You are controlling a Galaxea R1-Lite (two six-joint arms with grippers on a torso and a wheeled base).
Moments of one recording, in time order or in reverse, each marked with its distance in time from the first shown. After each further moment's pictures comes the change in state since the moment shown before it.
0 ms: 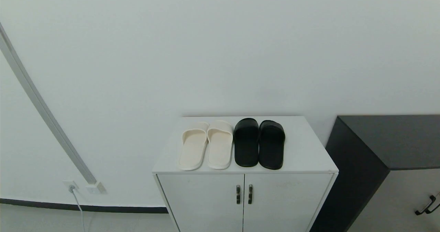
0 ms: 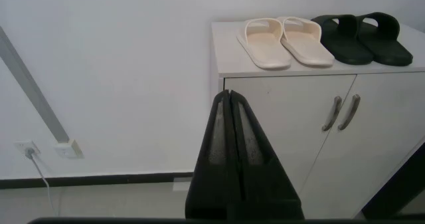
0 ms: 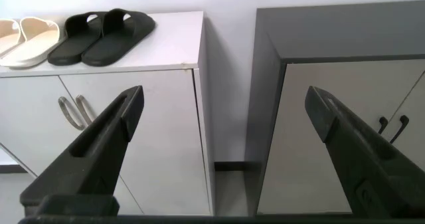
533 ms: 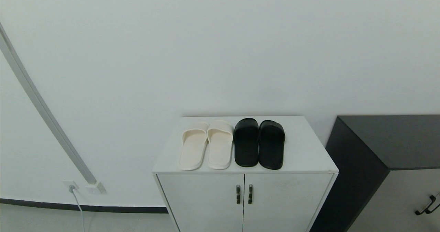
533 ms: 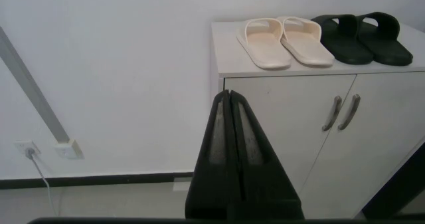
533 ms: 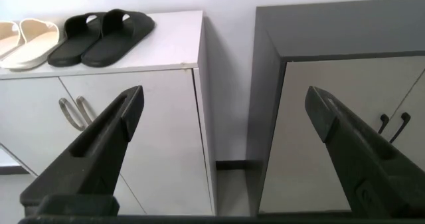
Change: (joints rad) left arm 0.000 0.000 0.000 0.000 0.000 0.001; right arm -0.001 0.017 -0.009 -0.006 -0.008 0.022
